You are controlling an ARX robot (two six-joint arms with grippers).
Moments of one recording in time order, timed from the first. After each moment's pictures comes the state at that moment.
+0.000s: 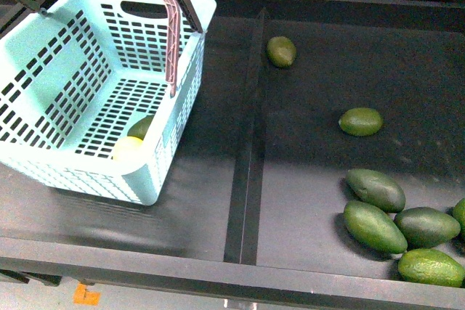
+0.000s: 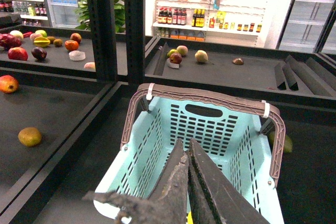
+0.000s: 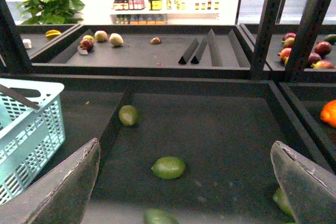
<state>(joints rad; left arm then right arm) 0.00 0.27 0.01 0.27 0.00 -0.01 0.00 0.01 0.02 0.00 0.00 -0.01</state>
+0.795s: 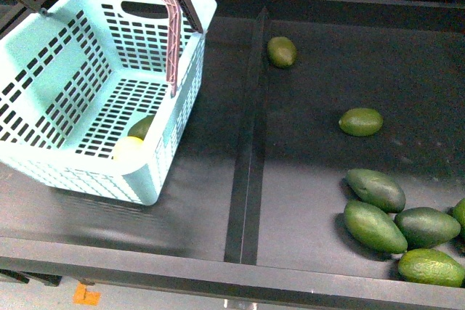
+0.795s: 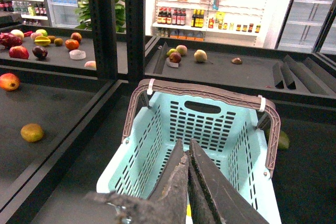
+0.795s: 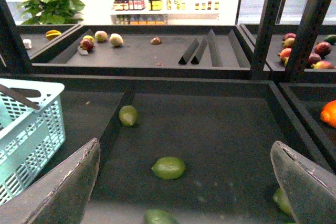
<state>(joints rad) 0.00 0.01 0.02 0.00 0.00 -0.01 0.00 0.01 0.02 0.00 0.00 -0.01</state>
